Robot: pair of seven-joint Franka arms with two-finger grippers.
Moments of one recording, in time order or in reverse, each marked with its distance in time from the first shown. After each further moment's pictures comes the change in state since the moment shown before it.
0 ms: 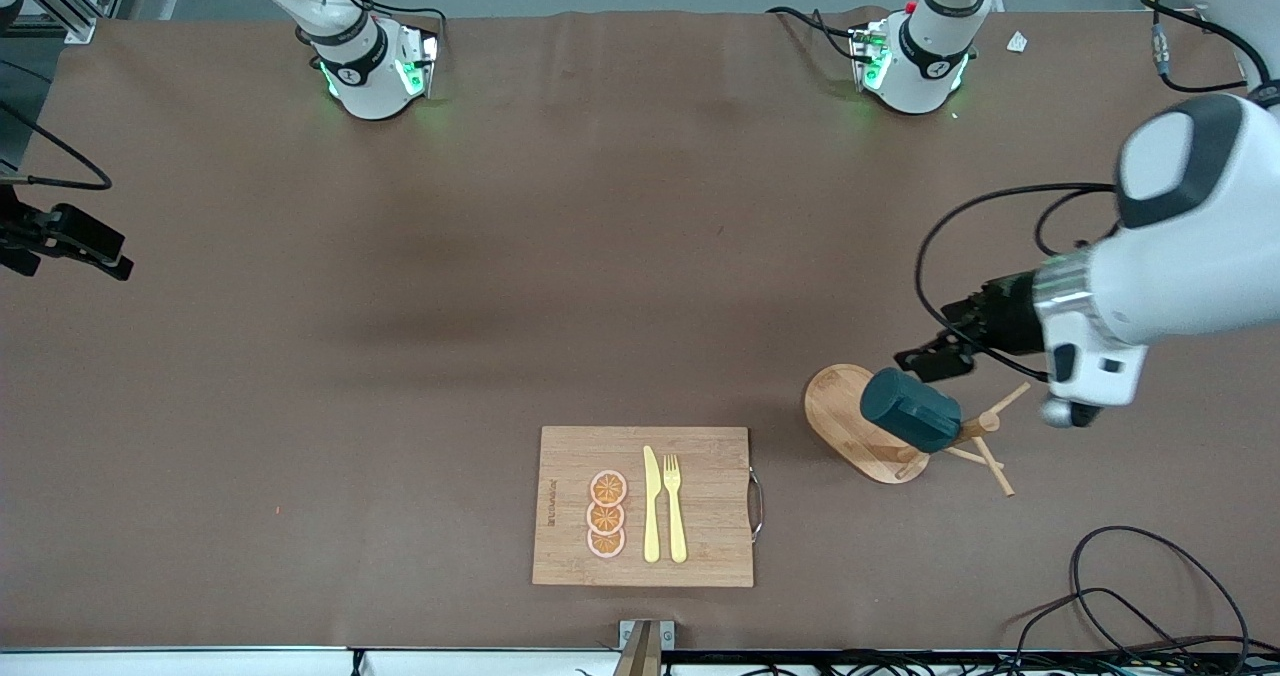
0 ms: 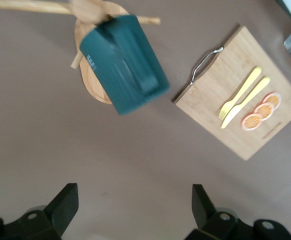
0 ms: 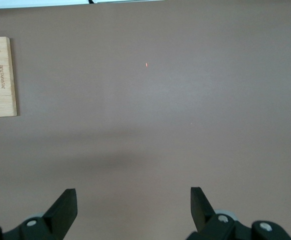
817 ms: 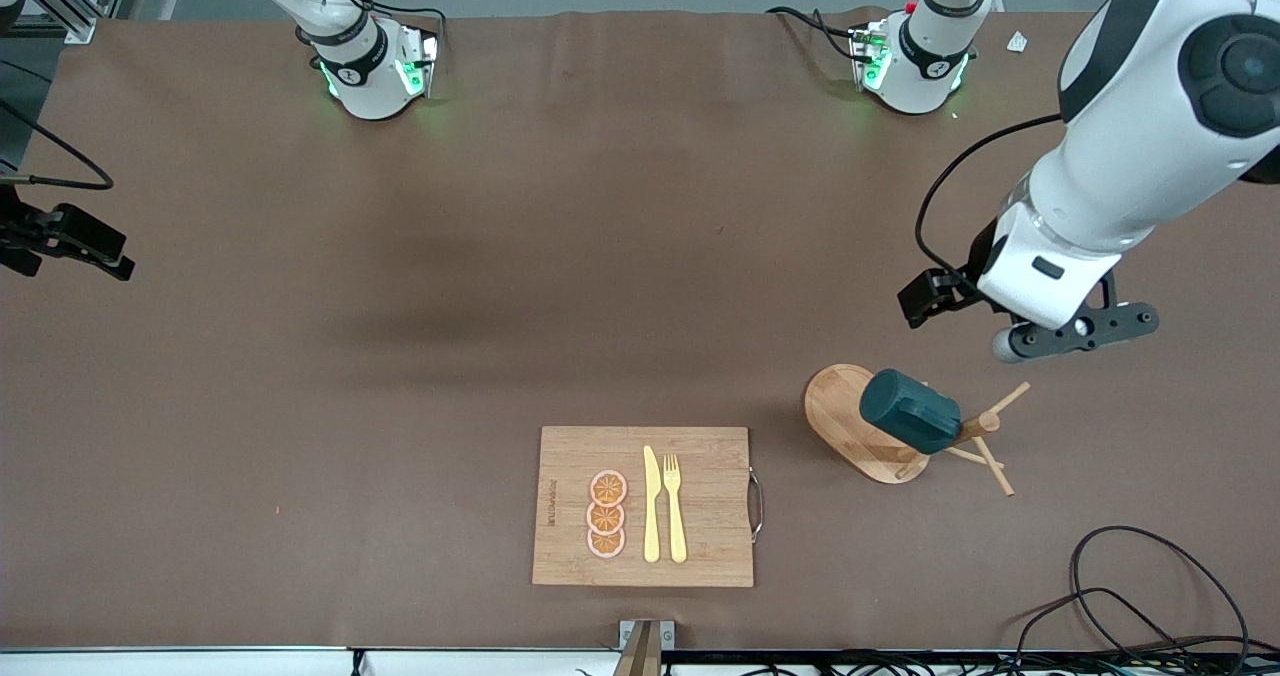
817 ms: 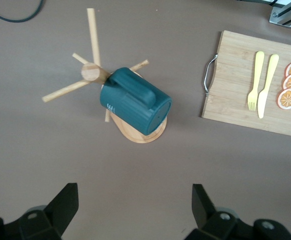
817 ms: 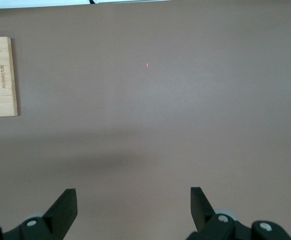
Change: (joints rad) left arm -0.009 -0.112 -0.056 0.016 0.252 -0.078 0.359; right arm 0.000 0.000 0.003 0.000 0.000 0.001 0.000
